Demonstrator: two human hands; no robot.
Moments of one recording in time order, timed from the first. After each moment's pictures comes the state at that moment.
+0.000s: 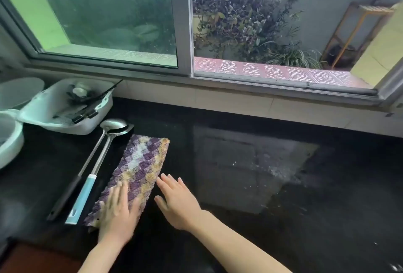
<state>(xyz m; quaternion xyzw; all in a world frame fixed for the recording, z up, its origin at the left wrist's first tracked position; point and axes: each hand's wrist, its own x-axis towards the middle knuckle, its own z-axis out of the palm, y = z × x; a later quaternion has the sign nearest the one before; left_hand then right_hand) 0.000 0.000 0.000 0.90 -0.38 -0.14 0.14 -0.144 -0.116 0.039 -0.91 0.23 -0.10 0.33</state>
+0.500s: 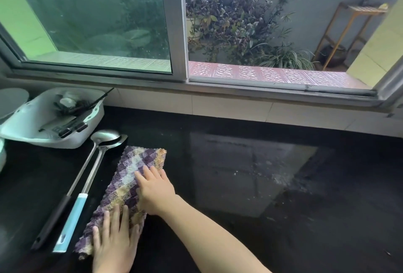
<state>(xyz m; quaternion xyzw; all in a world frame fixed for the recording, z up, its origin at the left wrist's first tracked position) 0.002 0.003 -0.040 0.91 -0.40 -0.06 0.08 -0.047 -0.154 0.015 -0.94 0.25 -0.02 0.22</state>
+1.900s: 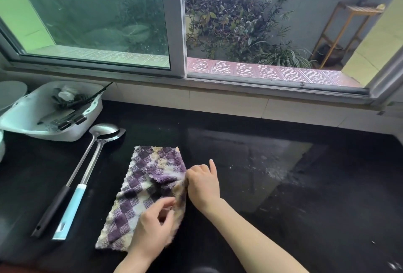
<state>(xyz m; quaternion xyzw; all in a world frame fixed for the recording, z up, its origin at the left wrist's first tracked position) -0.073 -0.037 0.023 0.76 -0.43 -0.20 0.43 -0.156 -0.185 0.007 -0.91 0.39 -0.14 0.08</state>
